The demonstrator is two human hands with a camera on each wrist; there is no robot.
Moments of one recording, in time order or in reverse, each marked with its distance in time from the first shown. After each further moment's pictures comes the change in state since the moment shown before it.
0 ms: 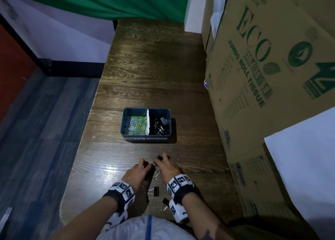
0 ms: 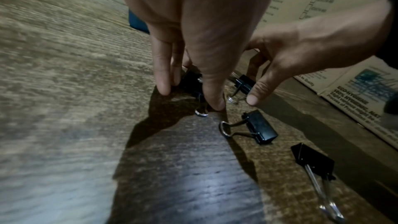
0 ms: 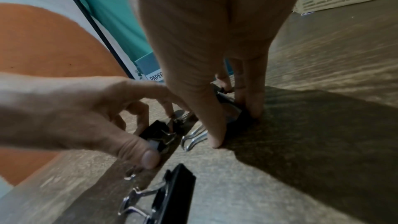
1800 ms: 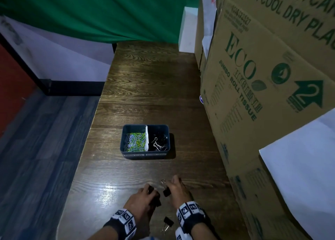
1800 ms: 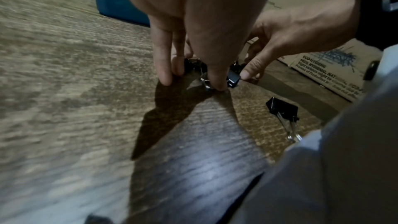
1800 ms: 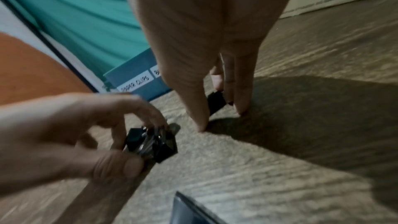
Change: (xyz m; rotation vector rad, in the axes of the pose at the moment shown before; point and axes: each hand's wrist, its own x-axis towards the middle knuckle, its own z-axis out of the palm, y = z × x) left_hand -0.014 0.016 0.013 0.035 -0.053 0.105; right_hand -0.019 0.037 0.037 0.066 0.182 0.126
